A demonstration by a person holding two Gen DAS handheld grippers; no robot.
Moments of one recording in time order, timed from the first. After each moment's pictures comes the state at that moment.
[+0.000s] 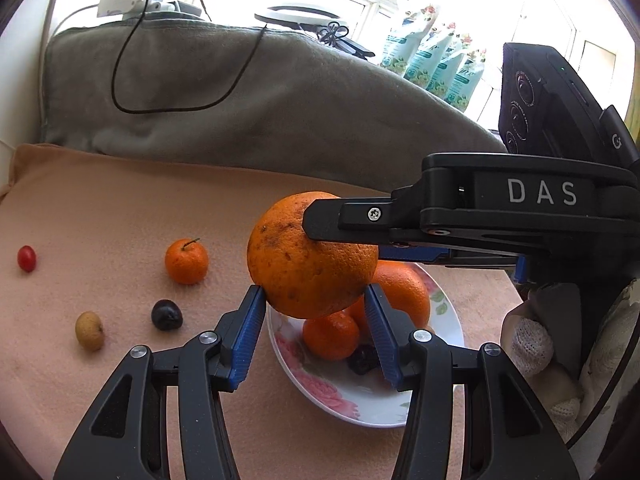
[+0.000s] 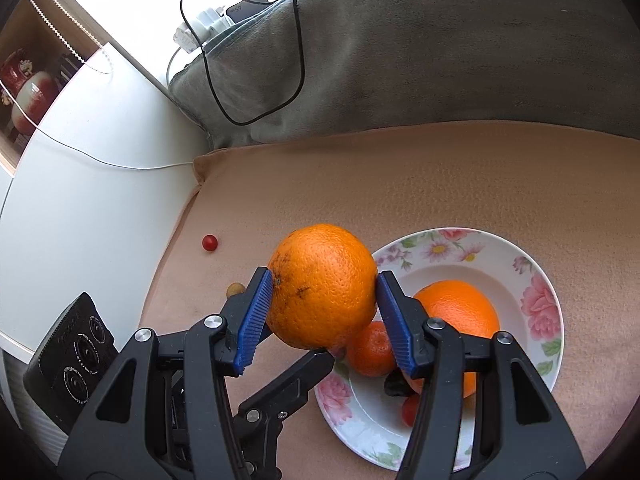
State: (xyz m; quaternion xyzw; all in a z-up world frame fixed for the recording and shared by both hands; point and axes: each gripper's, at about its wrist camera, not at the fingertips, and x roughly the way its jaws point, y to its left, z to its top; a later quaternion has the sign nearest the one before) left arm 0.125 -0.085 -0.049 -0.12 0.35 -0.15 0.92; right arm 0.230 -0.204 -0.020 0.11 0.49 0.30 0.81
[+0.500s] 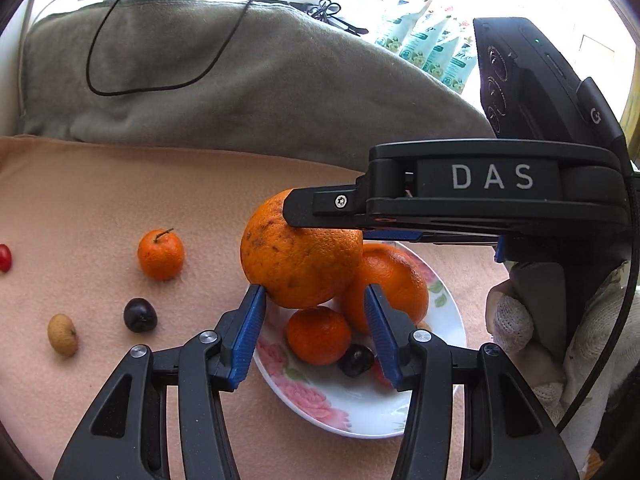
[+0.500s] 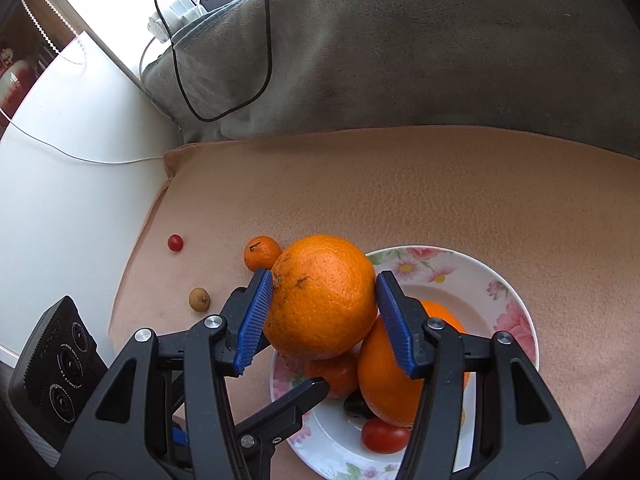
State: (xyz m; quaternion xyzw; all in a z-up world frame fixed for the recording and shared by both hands) left arm 0.131 -0.091 -0.058 -0.12 0.37 -0.17 0.91; right arm 0.252 -0.201 -0.029 0.07 0.51 0.27 0.82
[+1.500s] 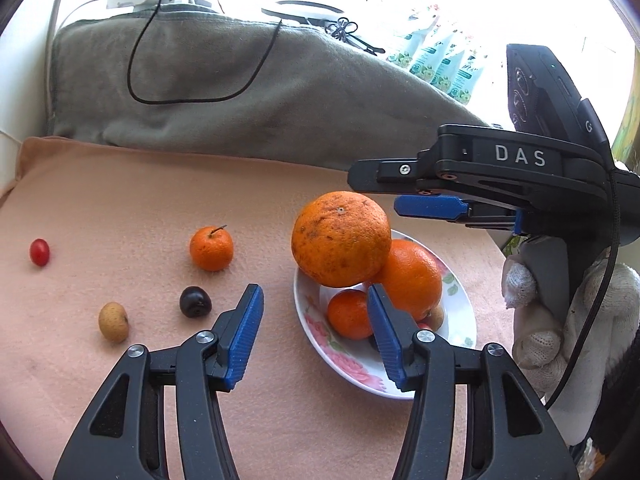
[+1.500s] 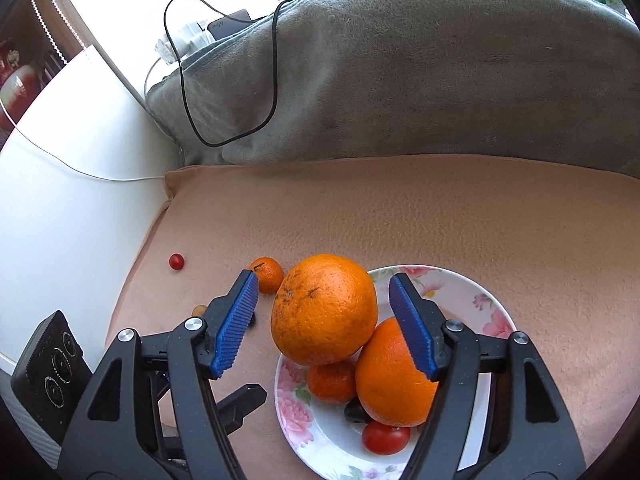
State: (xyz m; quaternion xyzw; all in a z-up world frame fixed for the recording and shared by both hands) left arm 0.104 -0.057 -0.050 -0.11 0.36 -0.15 0.91; right arm 0.239 -0.209 -0.012 0.08 0.46 0.25 0.85
